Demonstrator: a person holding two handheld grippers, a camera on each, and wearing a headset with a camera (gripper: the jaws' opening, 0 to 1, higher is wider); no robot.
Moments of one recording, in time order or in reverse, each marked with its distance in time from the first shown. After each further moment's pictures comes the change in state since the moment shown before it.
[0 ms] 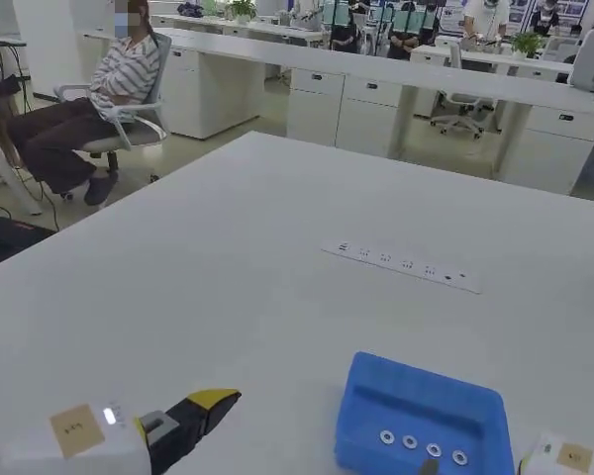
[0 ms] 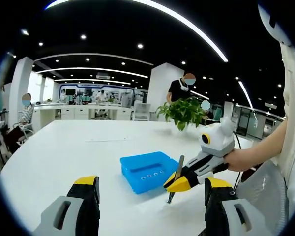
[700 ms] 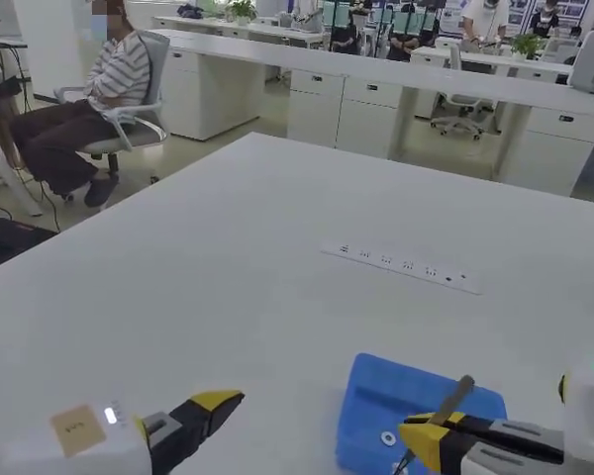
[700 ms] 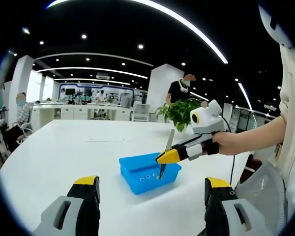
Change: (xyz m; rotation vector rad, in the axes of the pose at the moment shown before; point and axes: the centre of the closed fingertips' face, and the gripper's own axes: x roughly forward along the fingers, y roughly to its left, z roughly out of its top) left arm -0.001 -0.001 0.001 -0.010 -0.008 -0.008; right arm -0.010 -0.036 0.055 0.049 -0.074 -0.014
